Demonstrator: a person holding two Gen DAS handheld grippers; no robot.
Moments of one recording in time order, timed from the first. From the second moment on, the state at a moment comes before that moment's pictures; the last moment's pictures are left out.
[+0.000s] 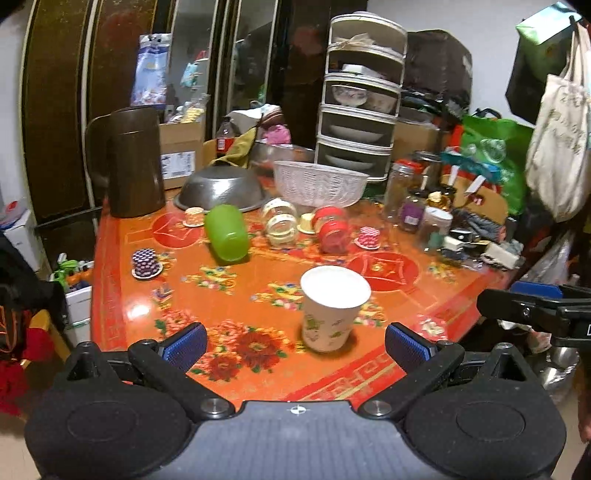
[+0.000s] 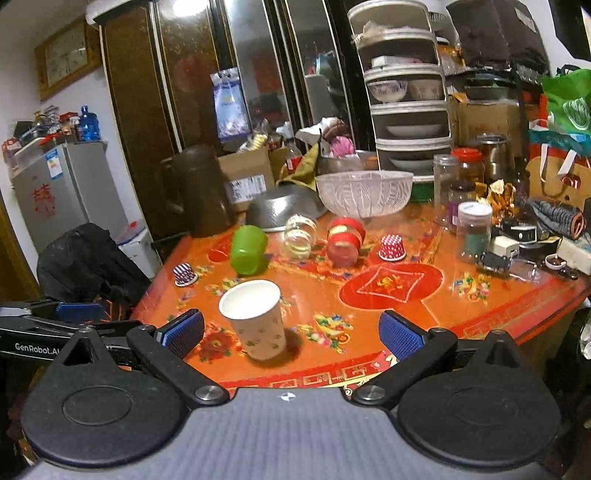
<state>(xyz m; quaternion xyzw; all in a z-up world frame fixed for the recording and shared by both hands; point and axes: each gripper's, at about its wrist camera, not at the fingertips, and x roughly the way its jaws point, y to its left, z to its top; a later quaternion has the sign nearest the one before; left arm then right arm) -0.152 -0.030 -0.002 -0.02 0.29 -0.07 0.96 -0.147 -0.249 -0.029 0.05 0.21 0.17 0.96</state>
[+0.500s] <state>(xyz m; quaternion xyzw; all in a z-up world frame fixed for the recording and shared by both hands) -0.150 -0.028 -0.004 -0.01 0.29 -0.07 0.96 -0.148 -0.246 -0.036 0.05 0.23 0.18 0.95</state>
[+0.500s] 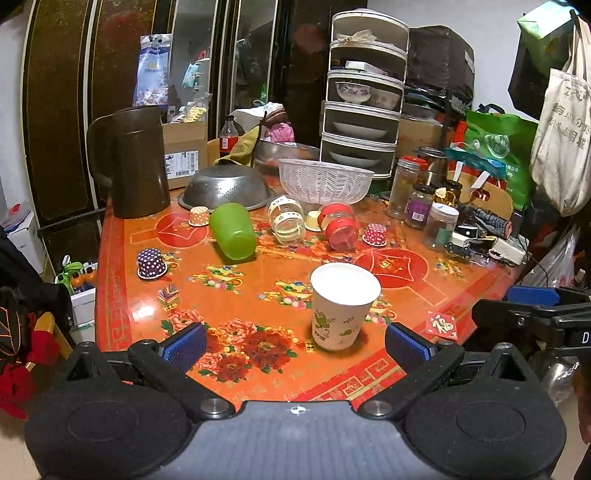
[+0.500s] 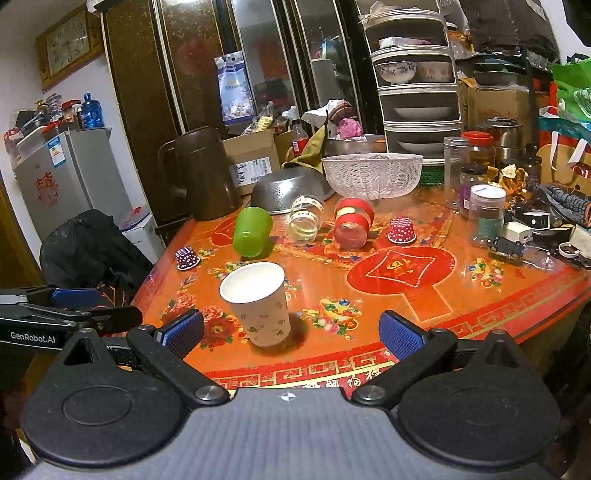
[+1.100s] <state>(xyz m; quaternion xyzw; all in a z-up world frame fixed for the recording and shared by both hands) -0.150 -0.031 -0.006 -0.02 0.29 -0.08 0.95 -0.147 -0.244 -0.036 0.05 0.23 0.19 0.95</state>
